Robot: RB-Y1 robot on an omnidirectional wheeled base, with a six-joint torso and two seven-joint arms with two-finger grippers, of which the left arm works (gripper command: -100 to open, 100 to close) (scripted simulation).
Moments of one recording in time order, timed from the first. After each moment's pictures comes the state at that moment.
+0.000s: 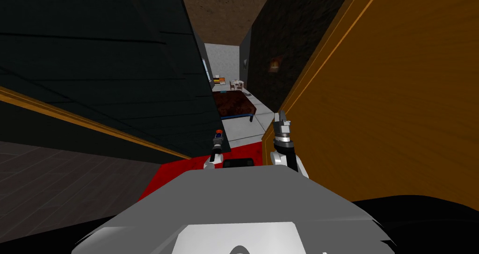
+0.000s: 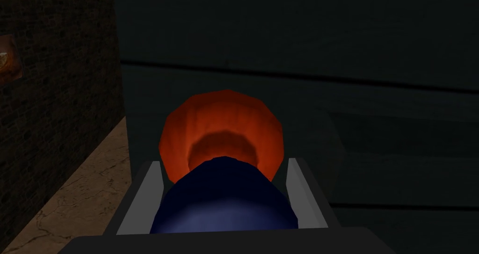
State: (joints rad) arm -0.09 0.00 -0.03 -0.71 0.26 -0.78 -1.64
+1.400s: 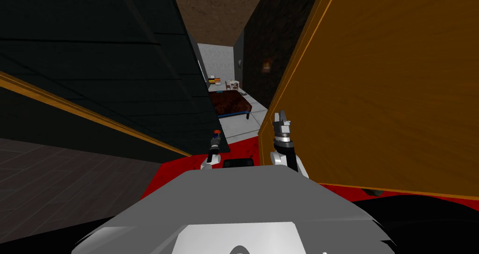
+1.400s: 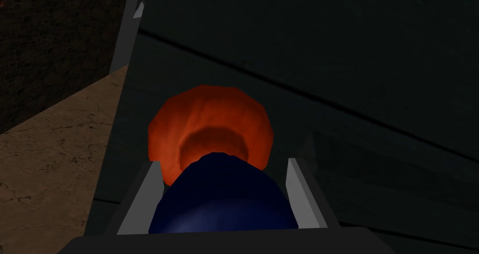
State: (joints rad) arm -0.07 0.05 -0.03 -0.72 0.29 -0.77 -1.30
